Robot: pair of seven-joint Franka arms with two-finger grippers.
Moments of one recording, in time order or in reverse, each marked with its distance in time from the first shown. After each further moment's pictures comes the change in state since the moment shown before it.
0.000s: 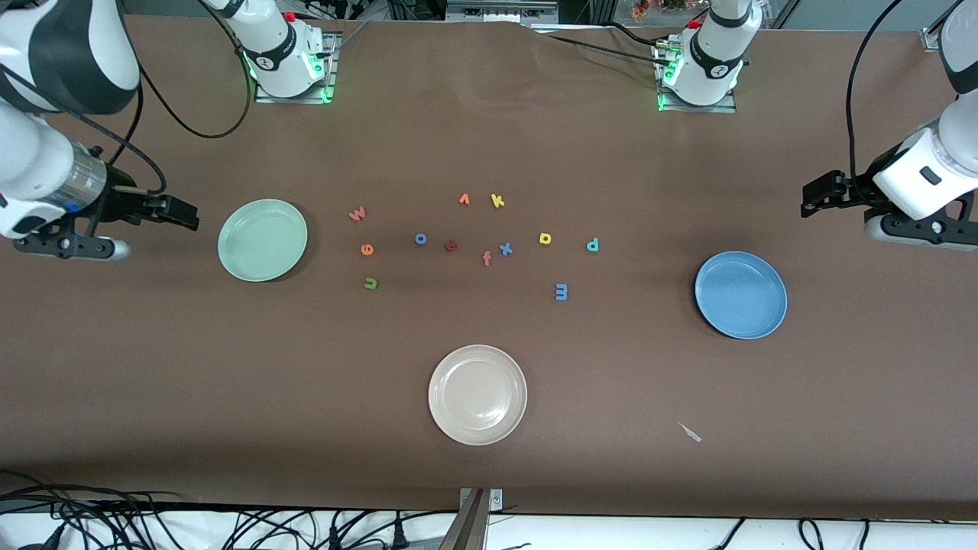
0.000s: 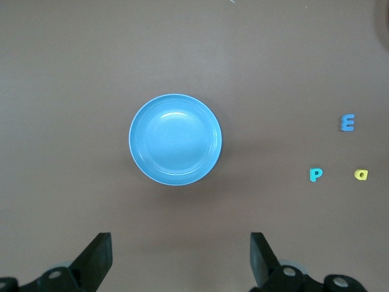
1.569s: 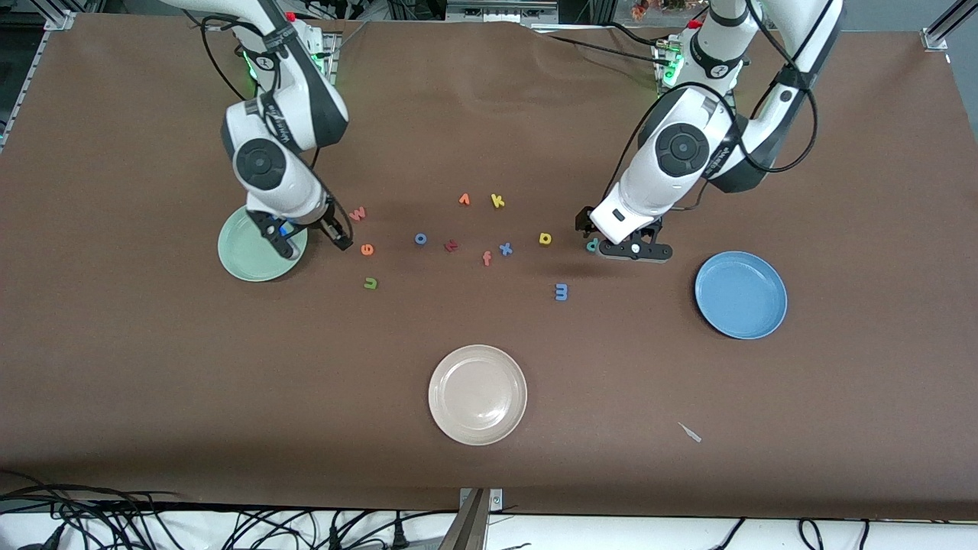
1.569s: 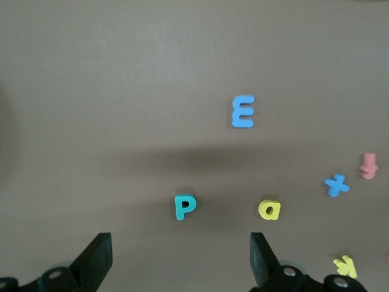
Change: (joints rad) left arm -0.081 0.213 -0.406 -0.450 0.049 0.693 -0.583; right arm 0.311 0.102 0.081 -0.524 0.002 0.595 1.201
